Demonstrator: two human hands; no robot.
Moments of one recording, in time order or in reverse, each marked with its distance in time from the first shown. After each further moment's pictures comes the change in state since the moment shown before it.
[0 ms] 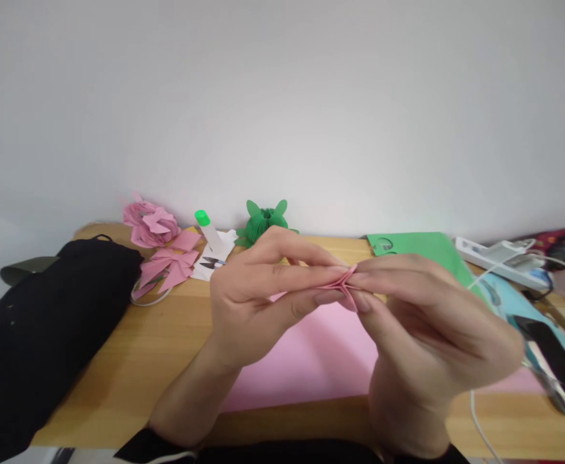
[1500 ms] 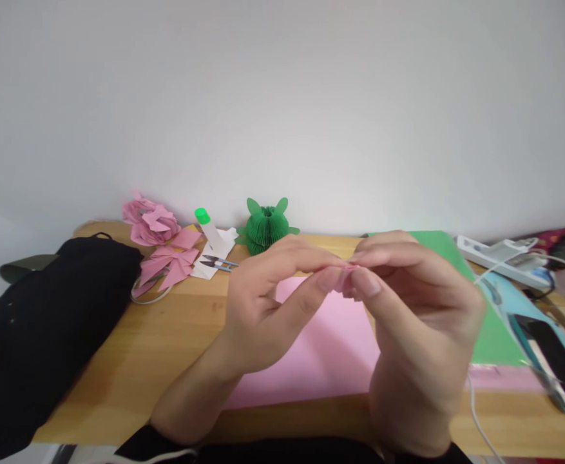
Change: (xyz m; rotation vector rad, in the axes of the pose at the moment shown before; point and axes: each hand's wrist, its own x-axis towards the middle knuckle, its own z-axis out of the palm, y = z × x) left_hand 0.000 0.012 0.007 0.035 -0.042 -0.238; right_hand 0.000 0.002 -0.004 0.200 -0.065 0.378
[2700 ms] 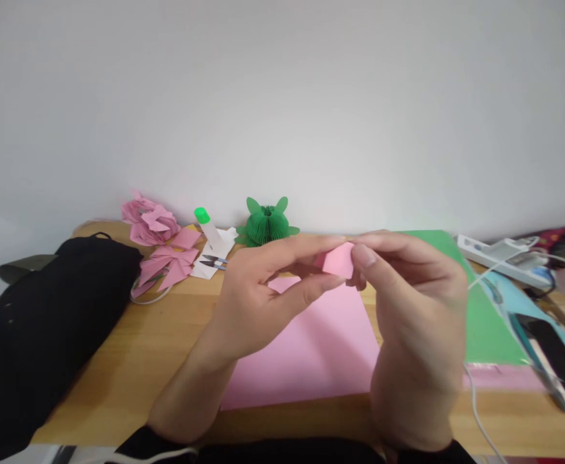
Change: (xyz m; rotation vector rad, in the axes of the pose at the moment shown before) left_hand -0.002 -0.006 -0.011 0.053 -0.002 -0.099; right_hand 0.002 0.010 -0.002 0.111 0.104 0.268
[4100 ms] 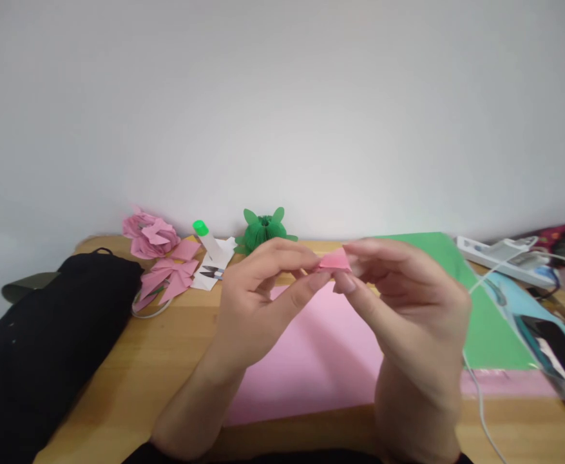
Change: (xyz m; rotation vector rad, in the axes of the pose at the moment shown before) left_hand 0.007 -0.002 0.005 -0.067 0.071 -0.095; right_hand -0.003 -0.004 -0.002 -0.176 -0.042 -0.143
